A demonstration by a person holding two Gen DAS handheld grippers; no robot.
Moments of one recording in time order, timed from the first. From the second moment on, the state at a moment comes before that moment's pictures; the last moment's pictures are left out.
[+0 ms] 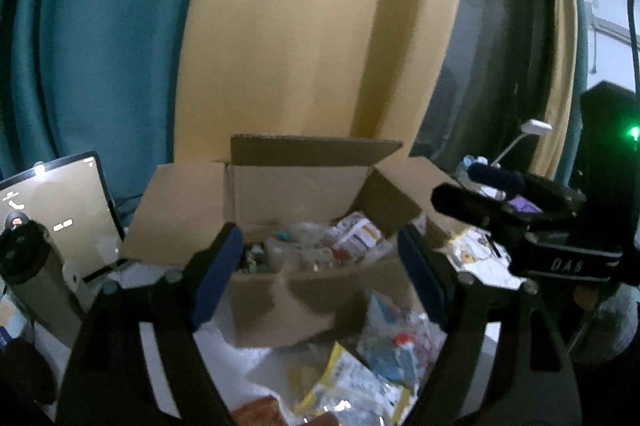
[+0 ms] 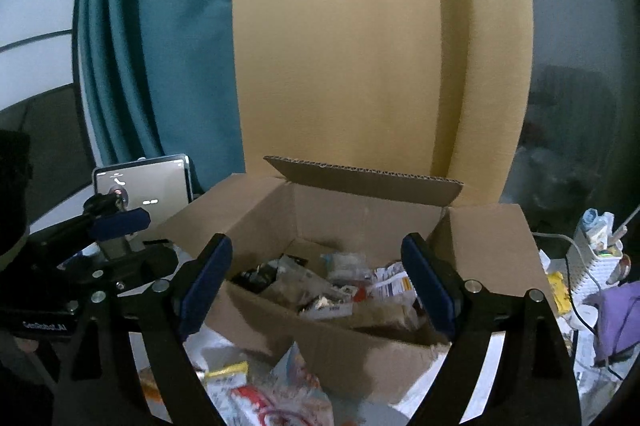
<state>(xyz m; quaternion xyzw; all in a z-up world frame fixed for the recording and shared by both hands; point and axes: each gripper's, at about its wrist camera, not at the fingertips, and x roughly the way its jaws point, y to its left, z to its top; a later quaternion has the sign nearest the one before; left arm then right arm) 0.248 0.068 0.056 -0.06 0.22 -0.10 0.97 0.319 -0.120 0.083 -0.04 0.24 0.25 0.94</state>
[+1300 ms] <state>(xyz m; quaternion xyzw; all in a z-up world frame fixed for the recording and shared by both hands) 0.093 0.067 -0.084 -0.11 0.37 -0.07 0.92 0.137 -0.136 -0.056 -0.08 0.39 0.31 0.86</state>
